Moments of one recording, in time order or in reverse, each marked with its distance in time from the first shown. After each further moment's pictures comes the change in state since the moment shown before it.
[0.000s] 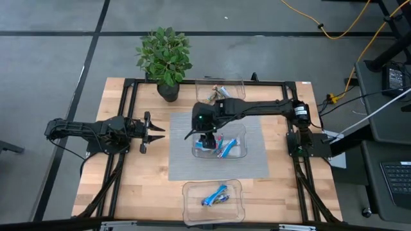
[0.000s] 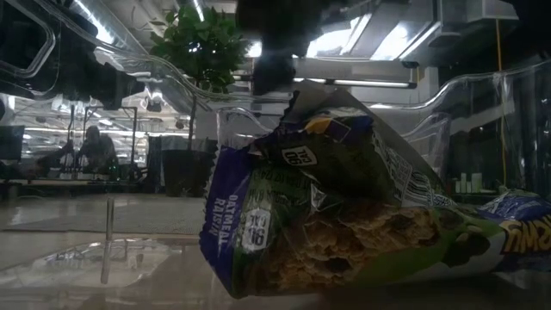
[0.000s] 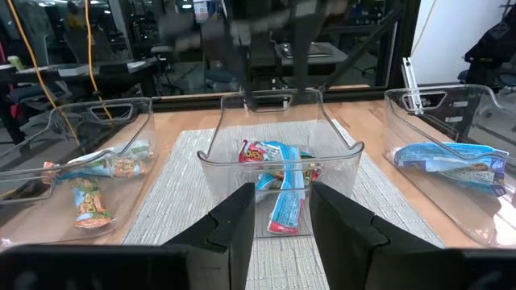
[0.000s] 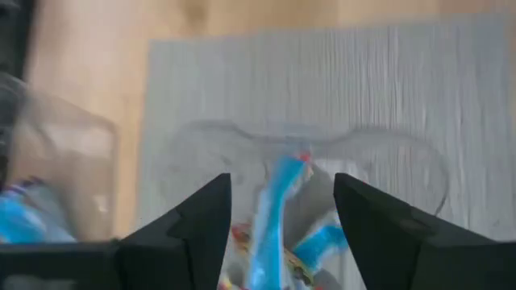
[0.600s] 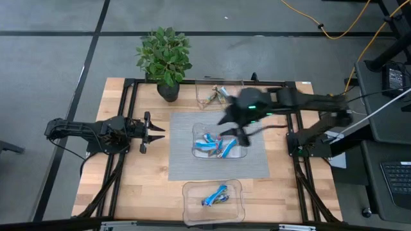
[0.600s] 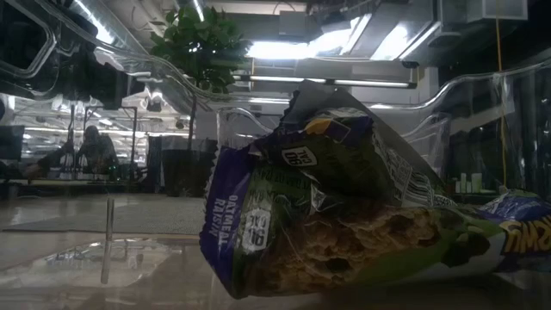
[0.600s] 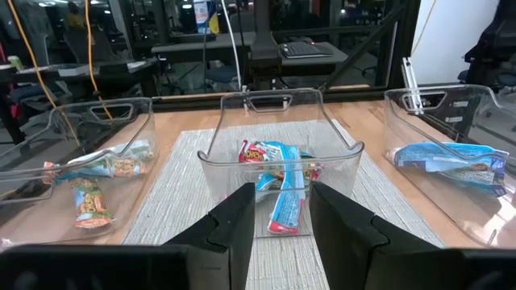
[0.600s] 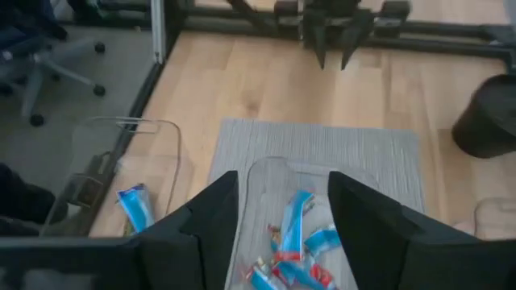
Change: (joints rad) left arm 0.000 0.000 0.000 0.000 0.000 0.000; right arm 0.091 -0.456 -0.057 -0.041 0.060 -0.019
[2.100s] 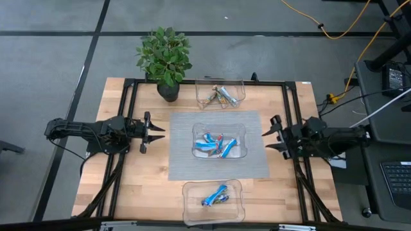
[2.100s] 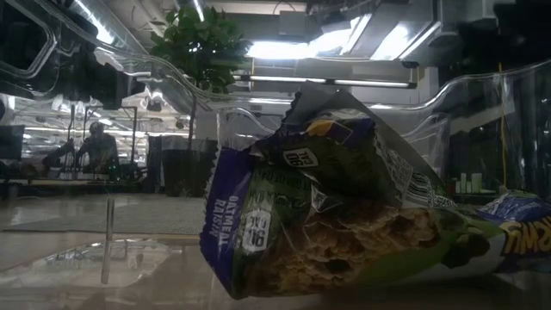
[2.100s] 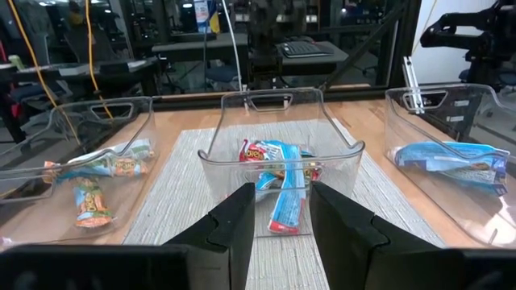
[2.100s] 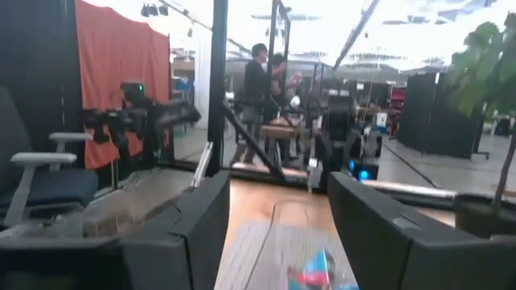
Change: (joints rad) left arm 0.000 0.002 0.000 -0.001 -0.002 0.000; right arm -0.018 -1.556 -1.744 1.105 -0.097 0.032
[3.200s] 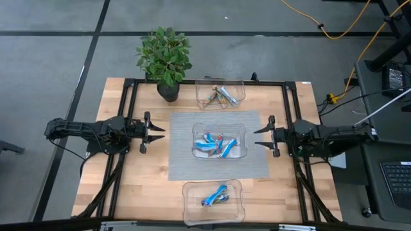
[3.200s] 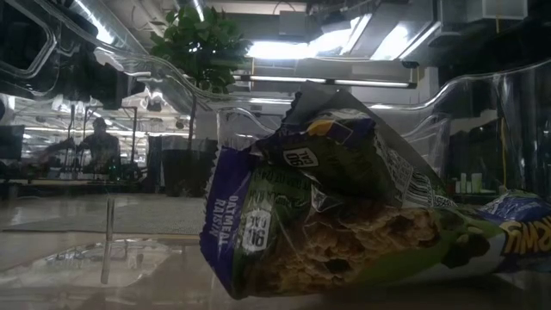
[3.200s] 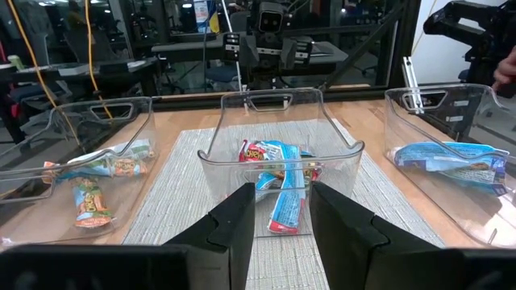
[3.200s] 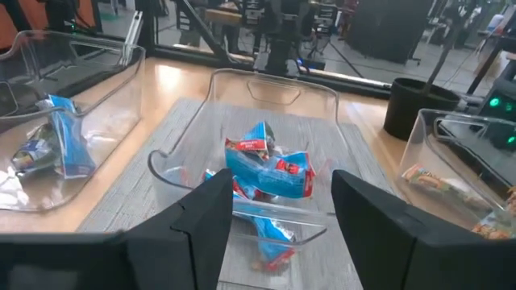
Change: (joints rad) left arm 0.000 0.000 0.000 0.001 0.001 0.000; right arm 0.000 0.166 -0.015 -0.177 0.227 -0.146
